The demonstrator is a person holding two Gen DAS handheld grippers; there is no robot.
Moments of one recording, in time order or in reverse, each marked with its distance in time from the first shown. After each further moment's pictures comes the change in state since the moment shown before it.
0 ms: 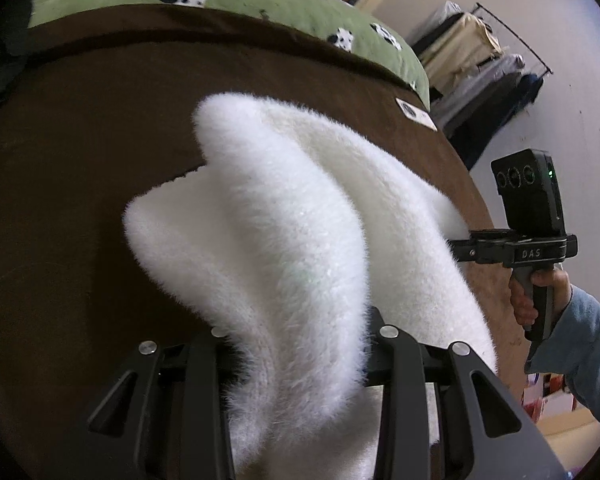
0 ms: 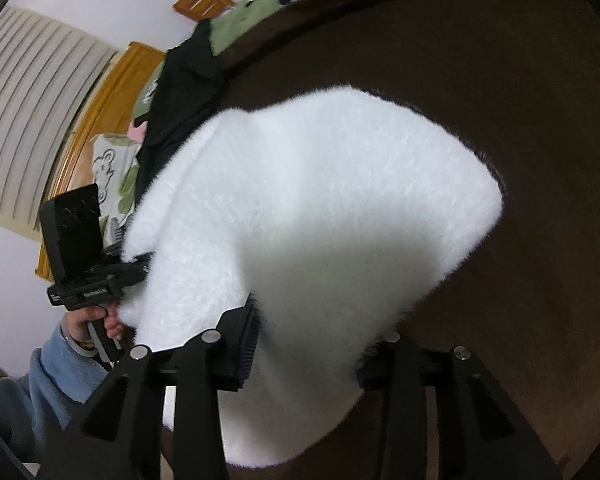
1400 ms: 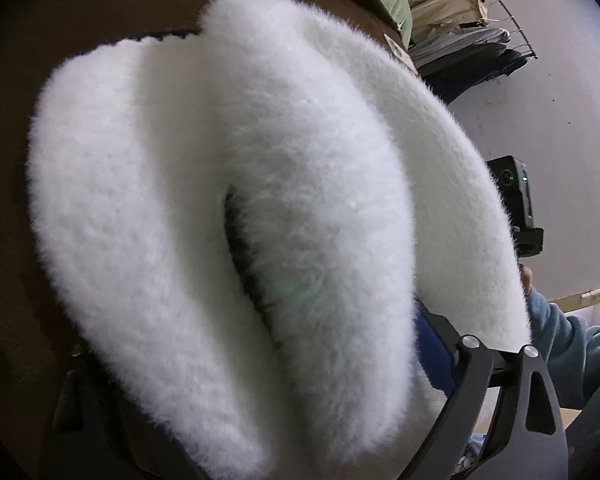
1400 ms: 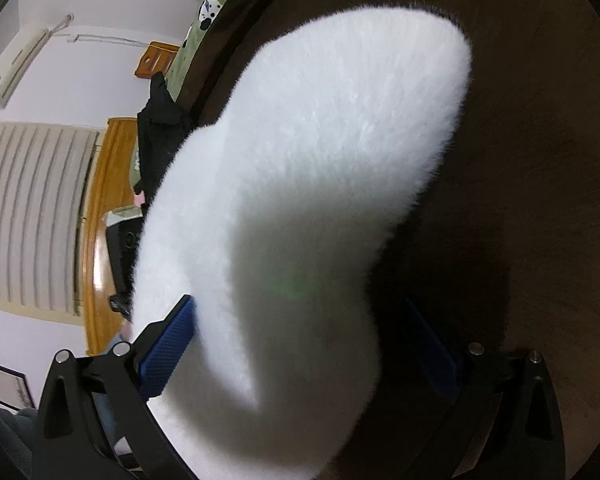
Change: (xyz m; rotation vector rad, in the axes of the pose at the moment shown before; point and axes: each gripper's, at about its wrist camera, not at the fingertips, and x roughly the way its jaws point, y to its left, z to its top) left arm 0.104 0.054 0.003 -0.044 0.278 -0.292; right arm 0.043 -0.054 -0.018 0.339 -0.057 0.198
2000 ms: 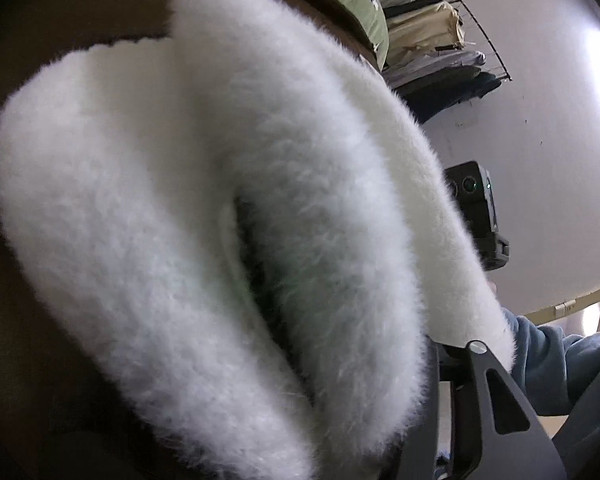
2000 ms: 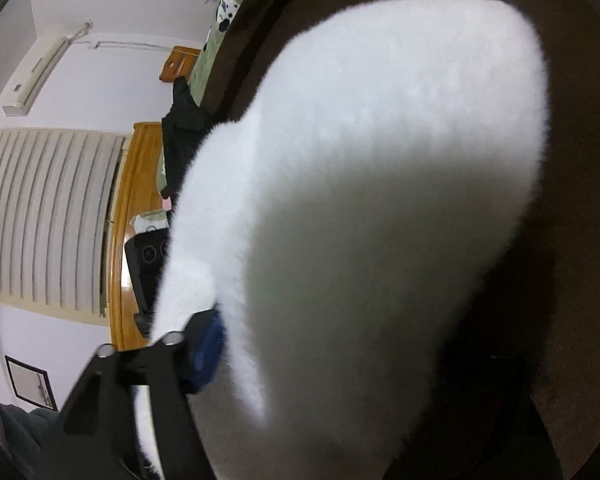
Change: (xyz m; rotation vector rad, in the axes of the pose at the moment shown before) left arm 0.020 0.000 -0.001 -0.018 -0.092 -0.128; right arm 0.016 0.004 0.018 -0.017 -0.020 0.113
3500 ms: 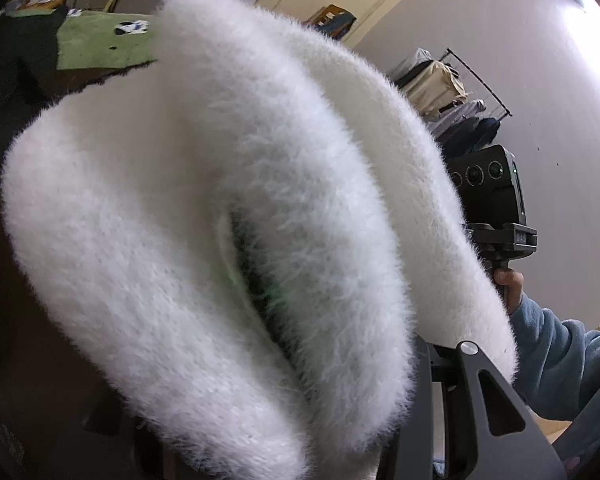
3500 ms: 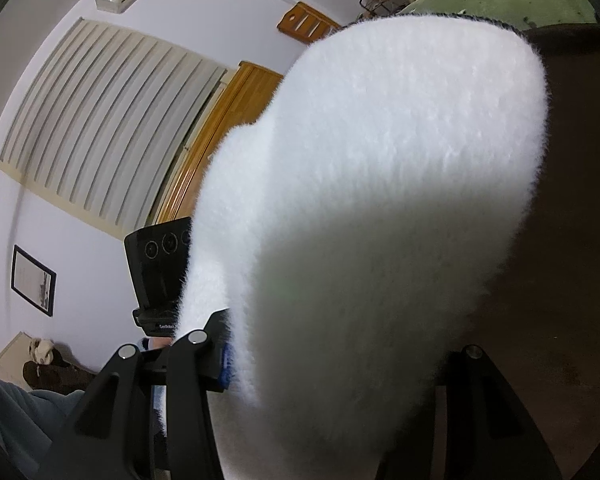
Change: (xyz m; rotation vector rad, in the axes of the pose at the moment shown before) left arm -0.246 -0.134 -0.052 0.072 -0.302 0.283; right arm -0.010 0.260 0.009 -0.380 0.136 0.103
